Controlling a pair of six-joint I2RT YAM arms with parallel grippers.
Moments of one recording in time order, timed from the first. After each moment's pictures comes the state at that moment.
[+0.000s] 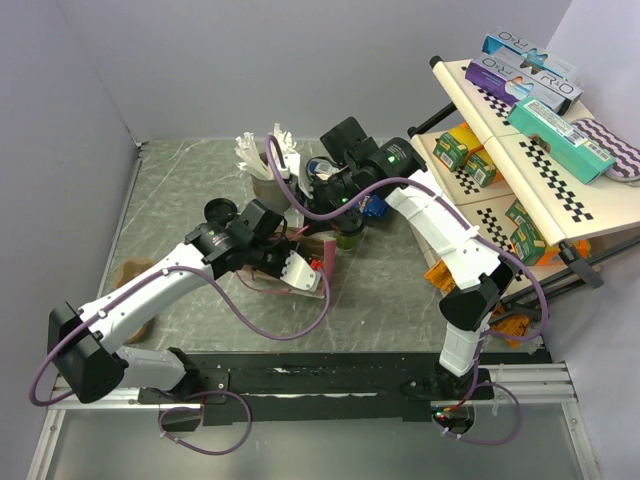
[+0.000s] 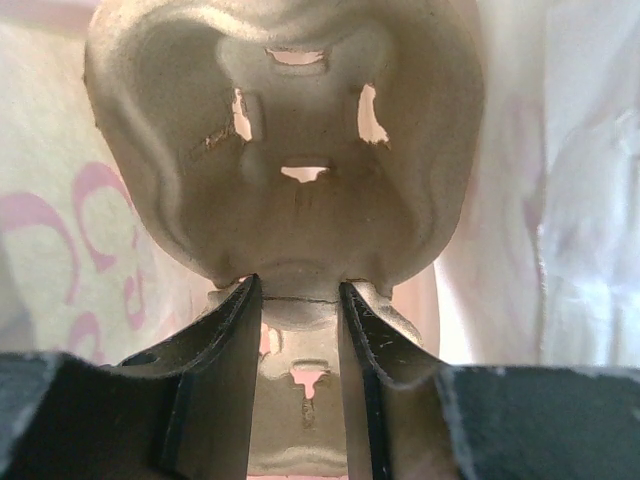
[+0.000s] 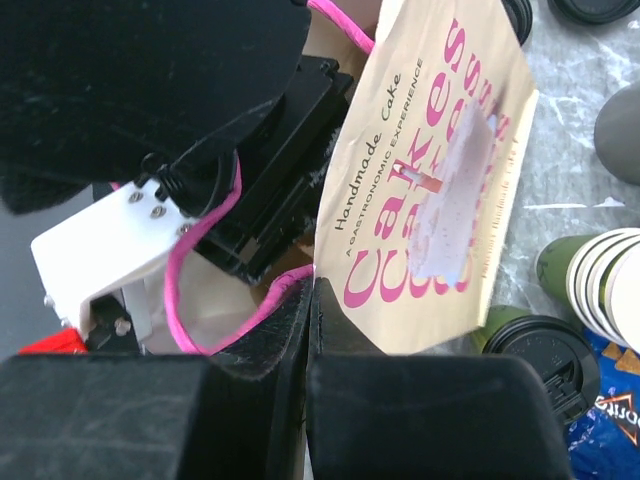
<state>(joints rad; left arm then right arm) -0.77 1.29 1.19 -0.81 0.19 1.23 0.74 1.81 2.17 -1.31 -0.62 -0.57</state>
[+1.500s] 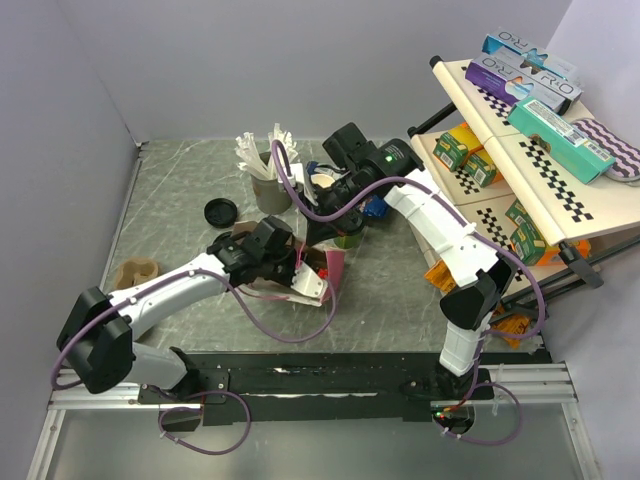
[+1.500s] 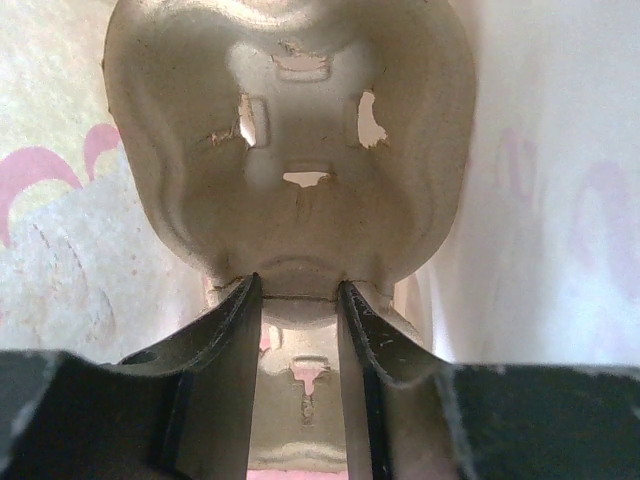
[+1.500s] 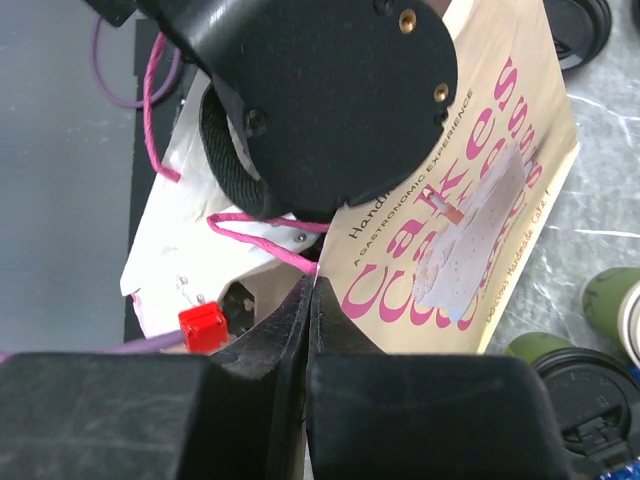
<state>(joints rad) -0.78 1.36 0.96 -0.46 0.19 1.19 0.71 1.81 2.11 -1.37 -0.74 -0.69</state>
